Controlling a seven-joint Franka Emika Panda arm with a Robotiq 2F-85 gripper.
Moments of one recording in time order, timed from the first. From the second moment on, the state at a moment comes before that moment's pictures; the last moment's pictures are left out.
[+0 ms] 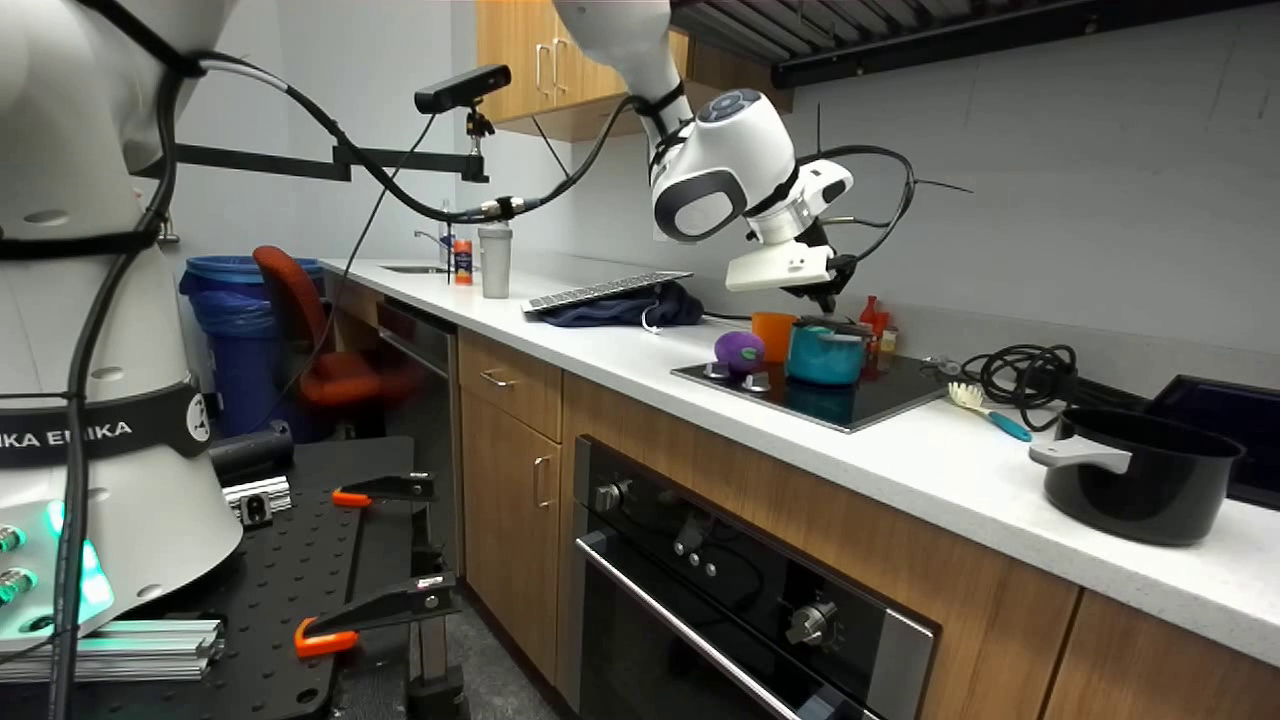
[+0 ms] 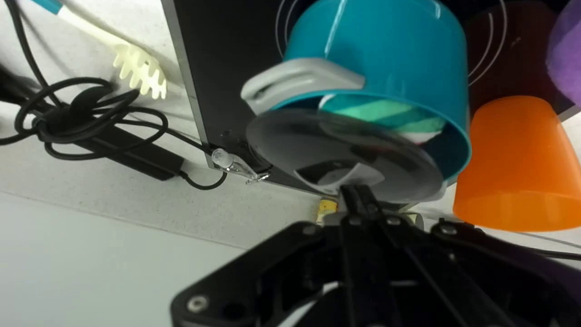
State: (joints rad) arm 0.07 0.62 0.26 -1.83 0.67 3.32 -1.07
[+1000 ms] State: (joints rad) arm 0.07 0.56 0.29 -1.90 0.64 3.28 -1.06
